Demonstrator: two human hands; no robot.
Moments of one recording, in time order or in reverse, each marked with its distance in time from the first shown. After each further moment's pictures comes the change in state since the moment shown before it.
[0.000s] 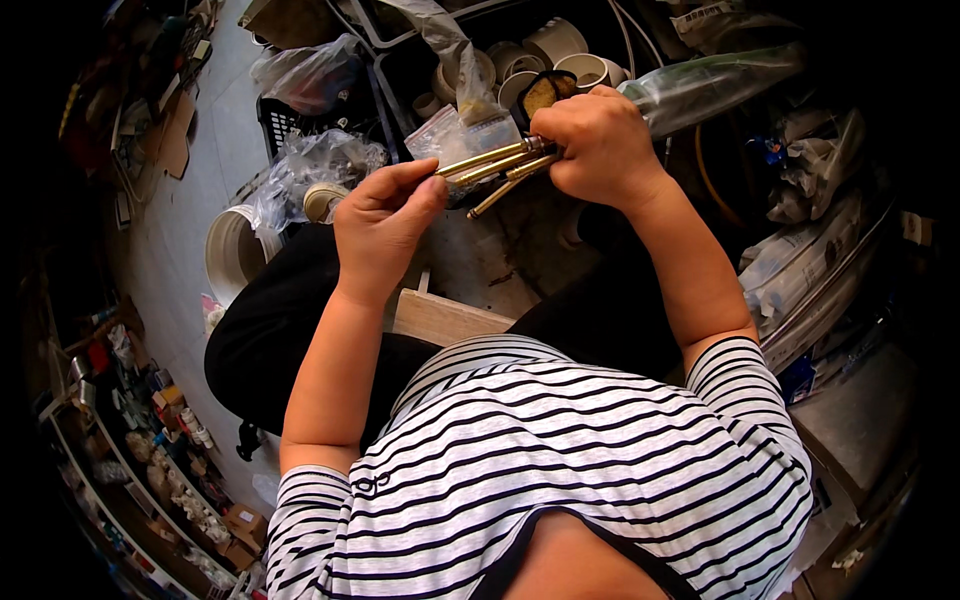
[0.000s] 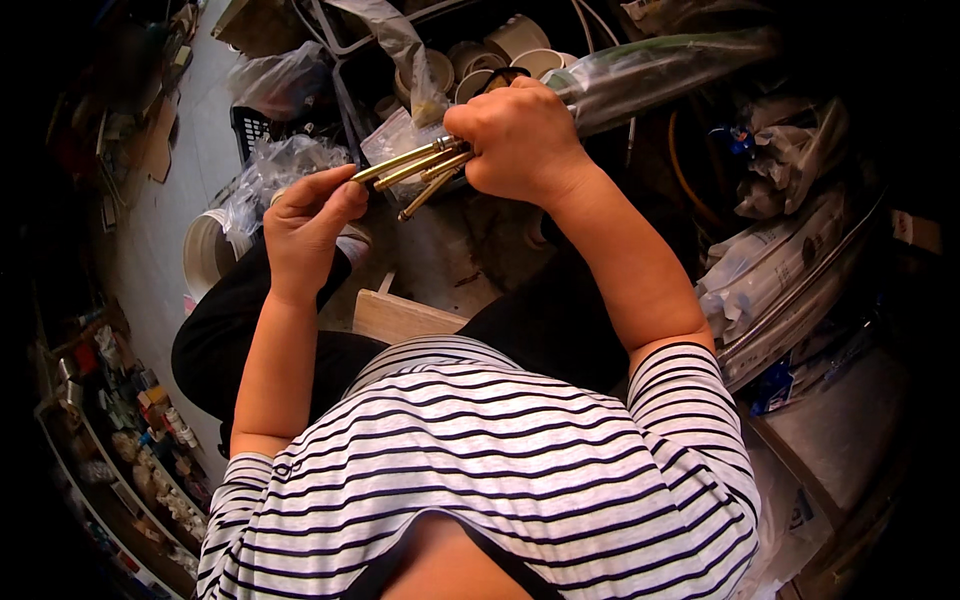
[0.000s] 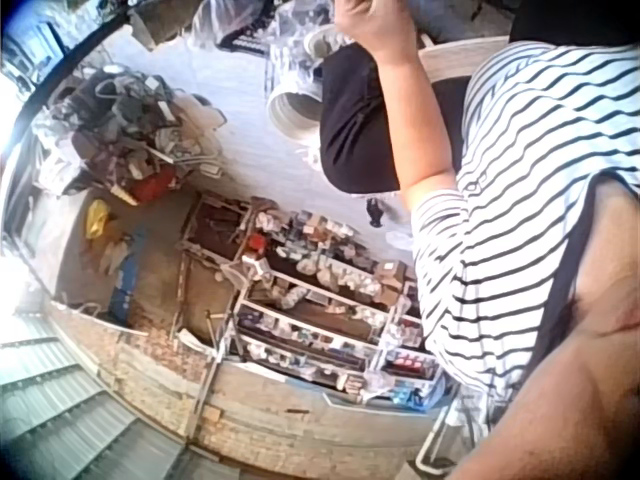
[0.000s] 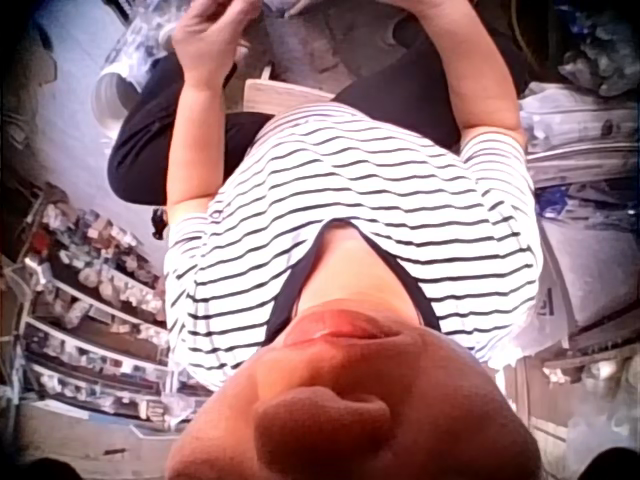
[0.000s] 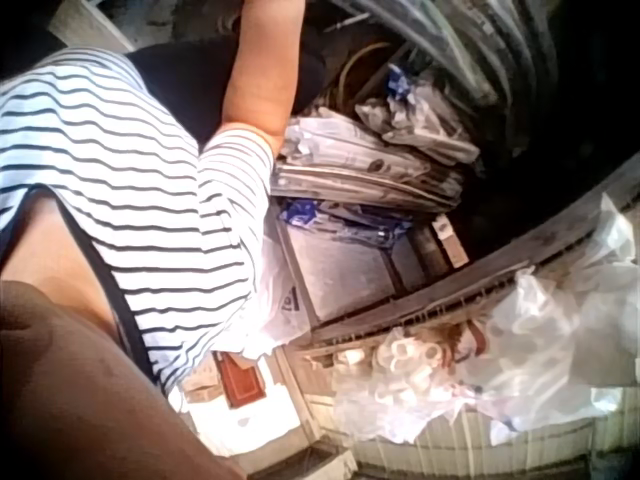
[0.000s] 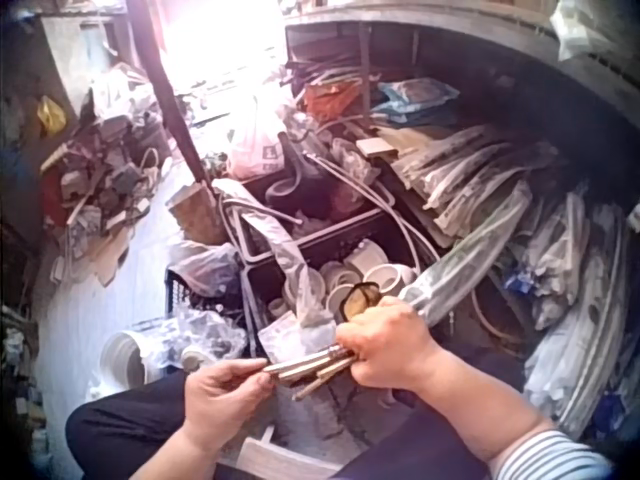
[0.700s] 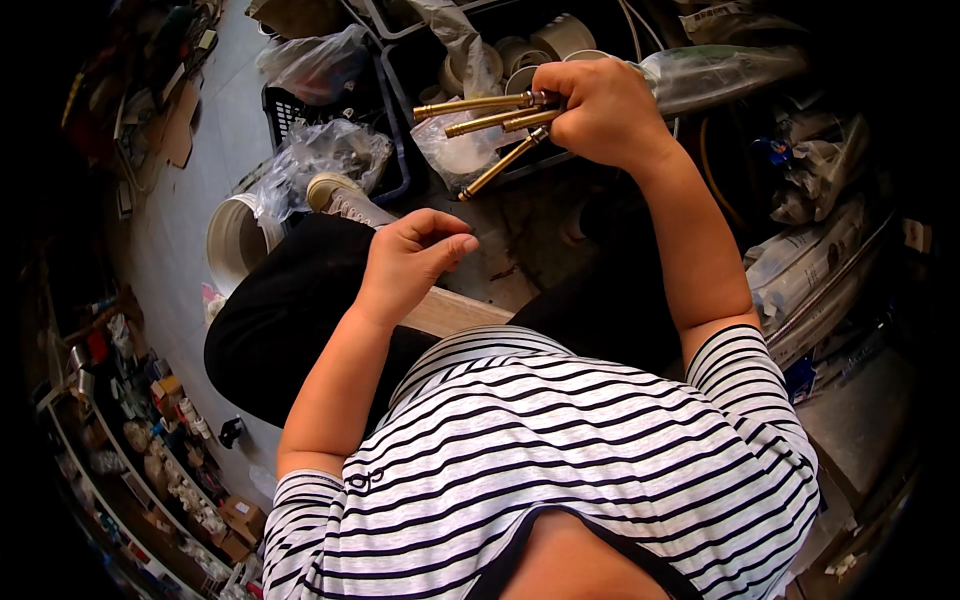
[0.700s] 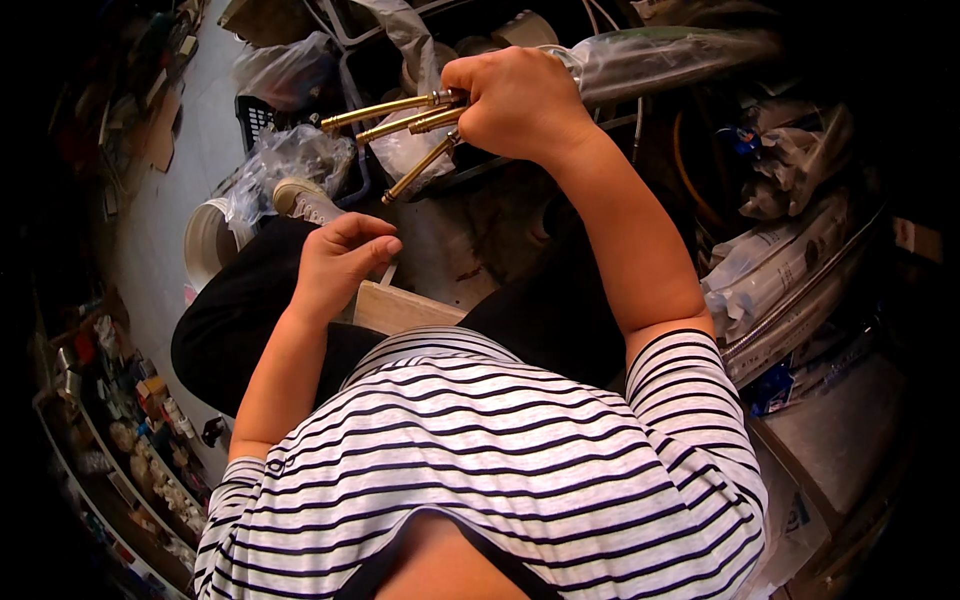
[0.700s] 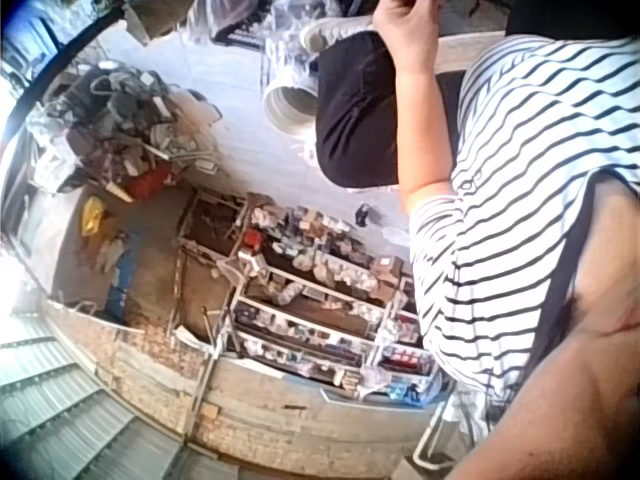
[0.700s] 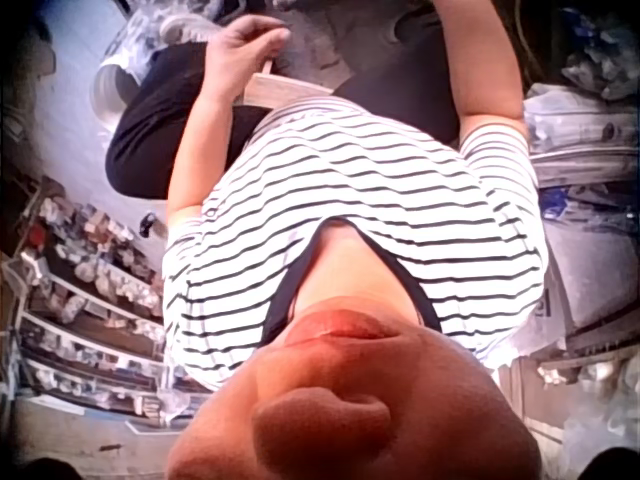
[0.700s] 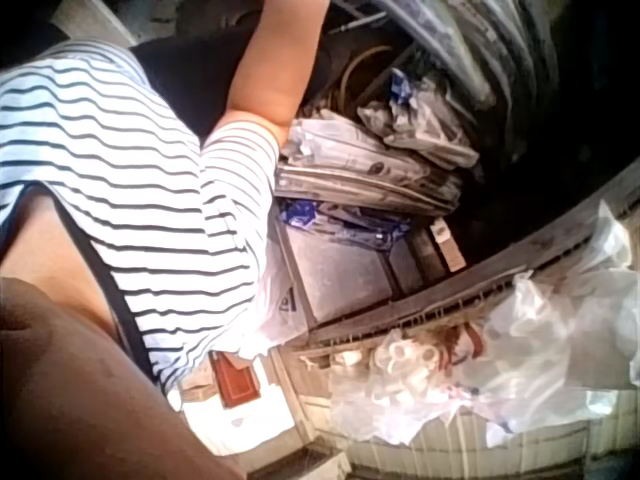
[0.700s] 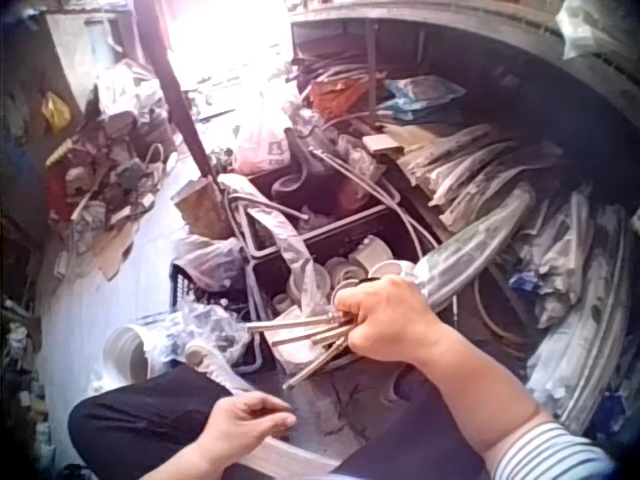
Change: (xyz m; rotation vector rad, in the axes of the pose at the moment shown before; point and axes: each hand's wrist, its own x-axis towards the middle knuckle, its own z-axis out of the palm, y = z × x) left_hand -0.033 -0.018 -0.008 0.159 -0.195 -0.362; right_hand 0.027 -0.005 -0.014 0.081 -0.089 0.262
